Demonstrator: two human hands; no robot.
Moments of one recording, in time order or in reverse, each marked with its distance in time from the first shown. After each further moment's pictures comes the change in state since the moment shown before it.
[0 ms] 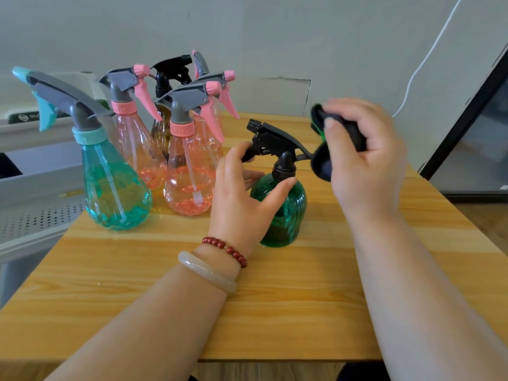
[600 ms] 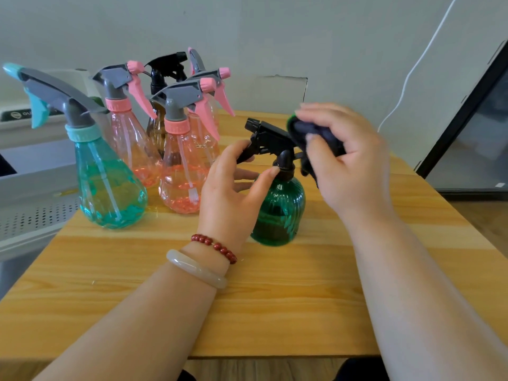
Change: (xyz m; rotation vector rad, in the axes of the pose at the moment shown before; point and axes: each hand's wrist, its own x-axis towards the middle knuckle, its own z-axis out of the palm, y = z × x) left_hand 0.004 -0.002 -0.005 -0.069 0.016 0.000; right_hand -0.001 -0.008 -0.001 -0.033 -0.207 -0.022
